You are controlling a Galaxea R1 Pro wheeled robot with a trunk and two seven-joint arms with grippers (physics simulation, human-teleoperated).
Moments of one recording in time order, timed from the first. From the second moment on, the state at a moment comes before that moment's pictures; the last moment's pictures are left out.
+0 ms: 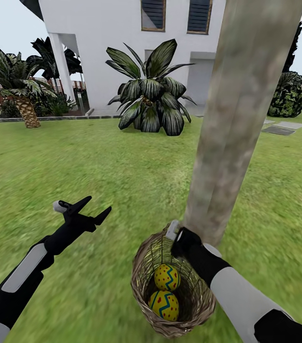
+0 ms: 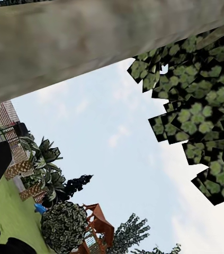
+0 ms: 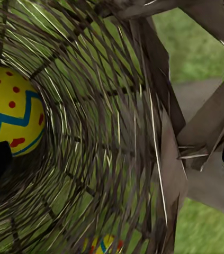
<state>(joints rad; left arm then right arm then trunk) -0.50 0.32 -0.20 -1.26 1.62 0.82 -0.83 -0.82 0.09 0.44 -0.70 0.77 0.62 0.47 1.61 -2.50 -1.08</state>
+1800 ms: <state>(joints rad) -0.50 0.32 -0.20 -1.26 1.62 0.82 -0.82 -0.82 0.10 0.44 -0.75 0.78 0.62 0.54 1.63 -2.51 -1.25</state>
